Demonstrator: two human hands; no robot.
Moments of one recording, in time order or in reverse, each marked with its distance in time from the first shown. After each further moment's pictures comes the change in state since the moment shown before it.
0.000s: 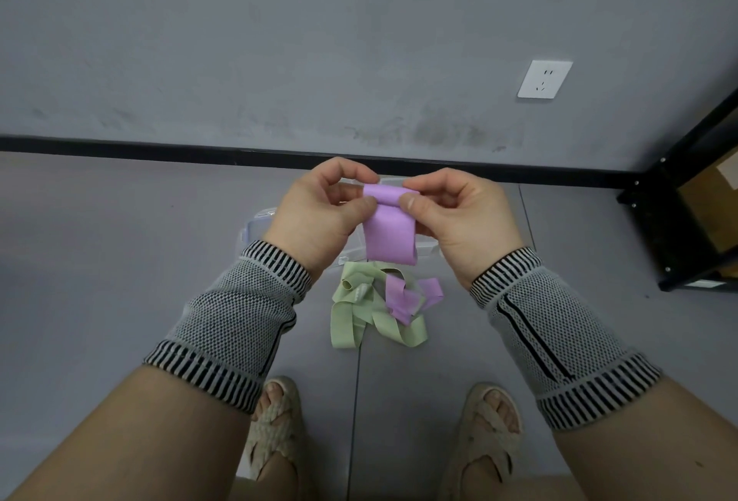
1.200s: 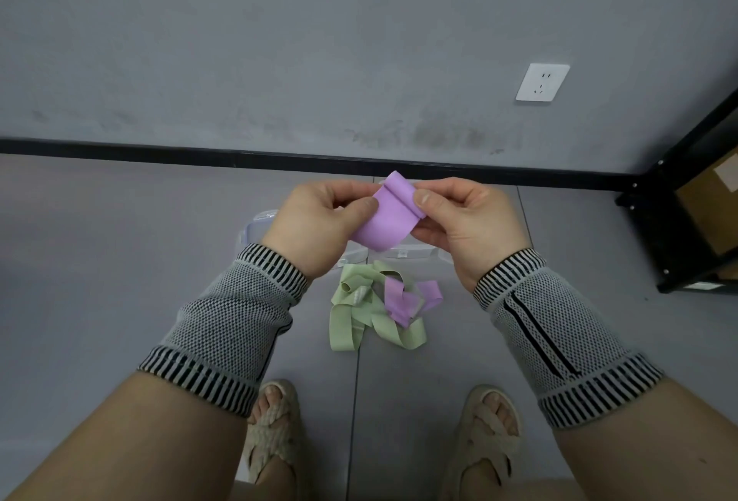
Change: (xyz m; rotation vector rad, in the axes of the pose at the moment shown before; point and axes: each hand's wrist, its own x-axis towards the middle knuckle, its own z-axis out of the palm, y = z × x) left_hand 0.003 -0.004 -0.004 0.186 -0.012 -0.018; right_hand 0.004 0.003 -0.004 0.143 0.017 0.171
